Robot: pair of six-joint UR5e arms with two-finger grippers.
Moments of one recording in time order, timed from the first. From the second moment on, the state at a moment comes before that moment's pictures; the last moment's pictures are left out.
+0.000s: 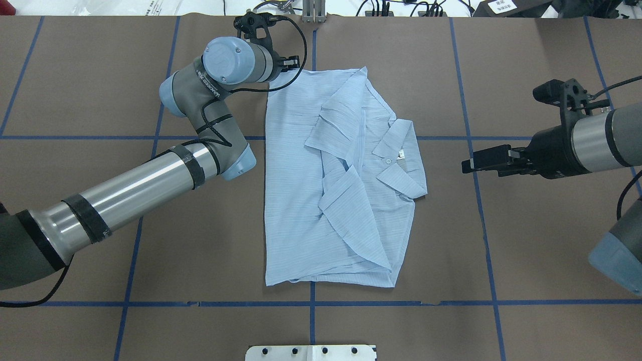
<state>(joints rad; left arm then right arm) -0.73 -2.58 -0.79 -2.52 -1.60 -1.19 0.84 -1.54 2.07 -0.95 2.17 1.16</state>
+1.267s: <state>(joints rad) -0.79 -1.93 -1.75 -2.24 -1.84 -1.17 0.45 -1.25 2.03 -1.39 1.71 1.16</state>
